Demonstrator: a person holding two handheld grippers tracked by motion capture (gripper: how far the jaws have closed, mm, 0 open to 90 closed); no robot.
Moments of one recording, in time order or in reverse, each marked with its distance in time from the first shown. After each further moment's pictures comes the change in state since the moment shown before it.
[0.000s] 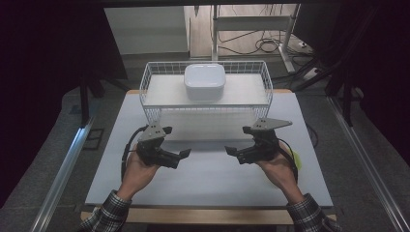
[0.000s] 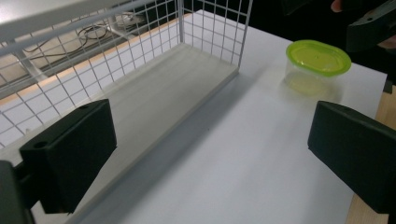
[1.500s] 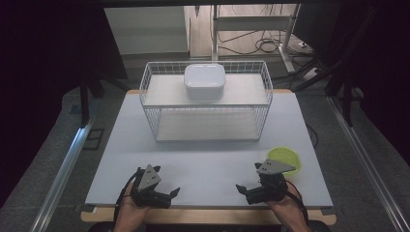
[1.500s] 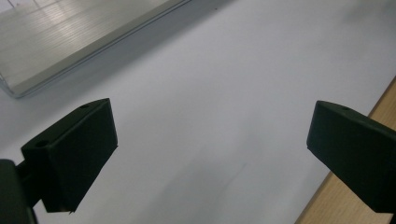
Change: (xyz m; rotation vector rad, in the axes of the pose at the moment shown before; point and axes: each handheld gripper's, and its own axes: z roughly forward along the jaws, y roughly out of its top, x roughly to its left) left arm -0.037 -0.117 -0.007 0.149 0.123 -0.006; right arm 0.032 -0.105 -0.017 0.130 -0.098 -0.006
